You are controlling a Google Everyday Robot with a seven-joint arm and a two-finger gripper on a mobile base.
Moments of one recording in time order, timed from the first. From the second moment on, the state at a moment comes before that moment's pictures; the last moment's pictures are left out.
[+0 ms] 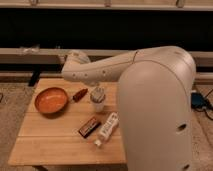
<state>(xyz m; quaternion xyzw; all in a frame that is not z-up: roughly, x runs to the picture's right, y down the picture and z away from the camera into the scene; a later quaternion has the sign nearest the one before) -0.035 -0.017 0.796 -0.20 0.08 -0.53 0.82</state>
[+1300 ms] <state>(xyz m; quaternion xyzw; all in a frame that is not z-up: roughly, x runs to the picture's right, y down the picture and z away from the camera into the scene) -0.052 0.006 0.797 -0.20 0.13 -0.55 0.80</state>
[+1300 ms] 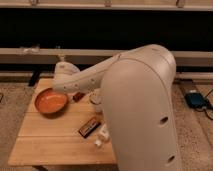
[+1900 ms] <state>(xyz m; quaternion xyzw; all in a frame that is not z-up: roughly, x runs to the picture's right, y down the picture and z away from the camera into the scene) -0.056 0.013 0.797 -0.20 0.14 -0.55 0.80</state>
